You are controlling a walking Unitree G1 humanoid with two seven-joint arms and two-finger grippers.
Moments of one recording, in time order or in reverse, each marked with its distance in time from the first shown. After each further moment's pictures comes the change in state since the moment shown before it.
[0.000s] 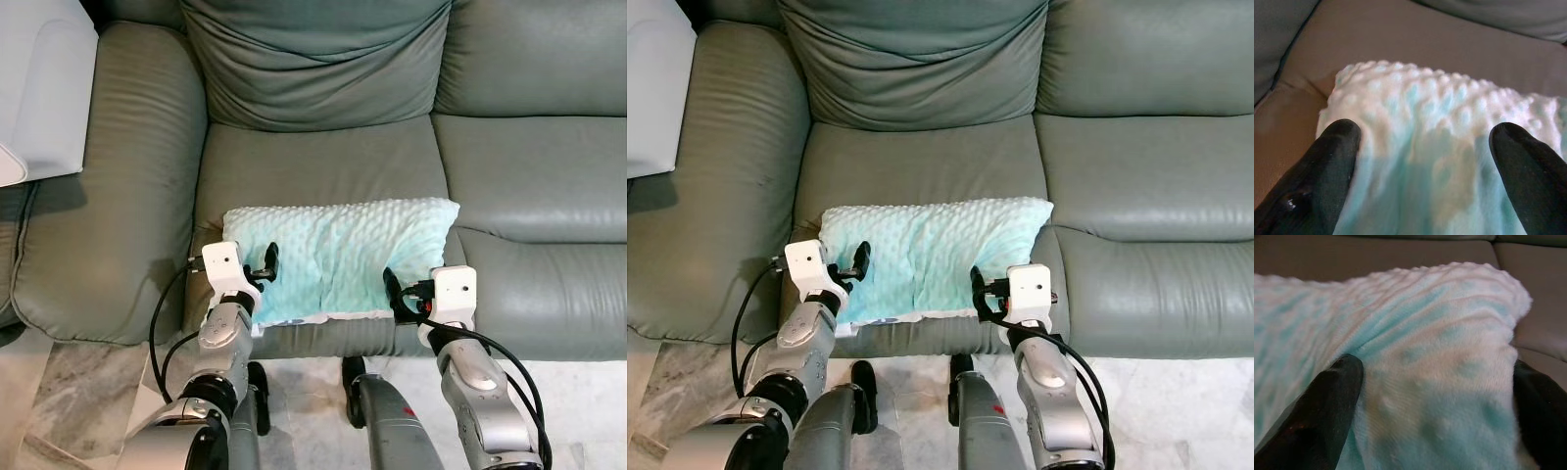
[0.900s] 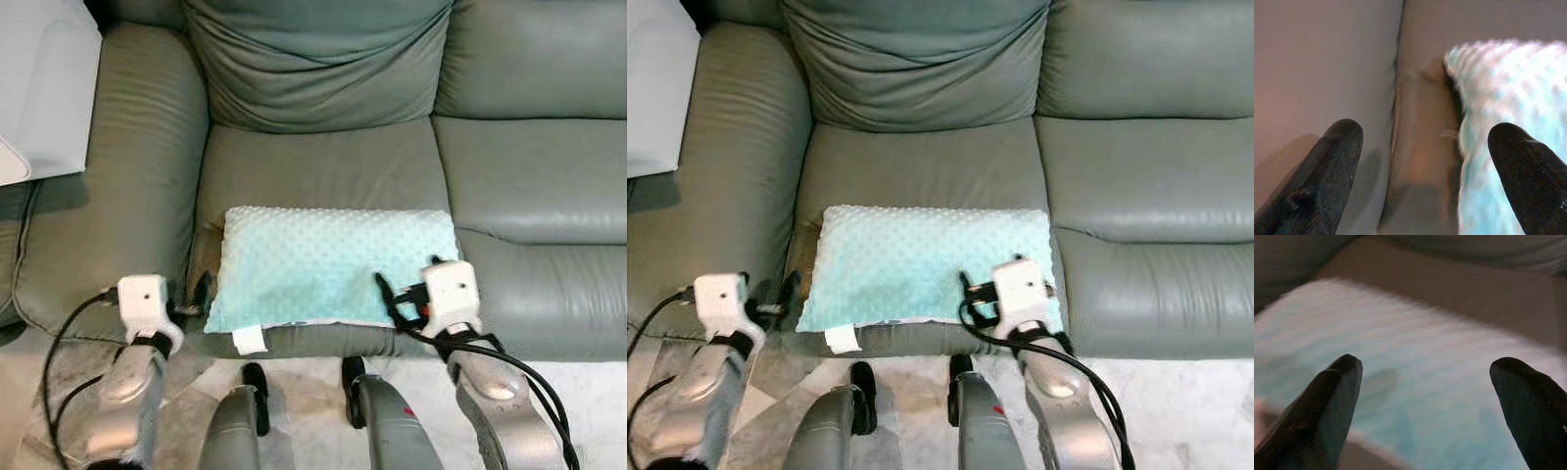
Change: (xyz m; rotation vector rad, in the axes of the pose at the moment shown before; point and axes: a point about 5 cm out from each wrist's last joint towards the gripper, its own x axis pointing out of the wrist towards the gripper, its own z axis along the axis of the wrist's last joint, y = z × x) left arm -0.081 0.094 0.013 0.192 0.095 0.078; right arm -0.035 0.030 0.034 -0.066 0.051 0.314
